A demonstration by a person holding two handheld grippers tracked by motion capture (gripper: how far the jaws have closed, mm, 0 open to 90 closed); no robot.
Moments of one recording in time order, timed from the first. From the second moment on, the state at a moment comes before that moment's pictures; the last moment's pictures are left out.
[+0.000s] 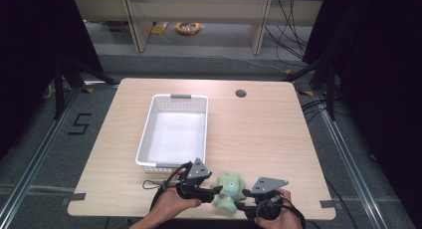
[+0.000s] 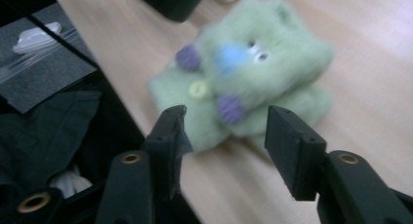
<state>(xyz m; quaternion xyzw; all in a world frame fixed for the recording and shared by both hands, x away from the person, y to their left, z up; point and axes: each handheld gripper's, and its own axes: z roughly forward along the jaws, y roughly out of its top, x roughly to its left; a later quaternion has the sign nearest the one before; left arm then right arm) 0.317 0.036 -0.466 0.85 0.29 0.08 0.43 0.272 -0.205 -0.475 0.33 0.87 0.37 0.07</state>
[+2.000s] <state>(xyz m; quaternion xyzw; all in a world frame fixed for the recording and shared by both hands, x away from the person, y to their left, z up) 0.295 0.025 -0.466 0.81 0.32 0.03 0.48 0.321 -0.216 -0.456 0.28 0.89 0.34 0.12</state>
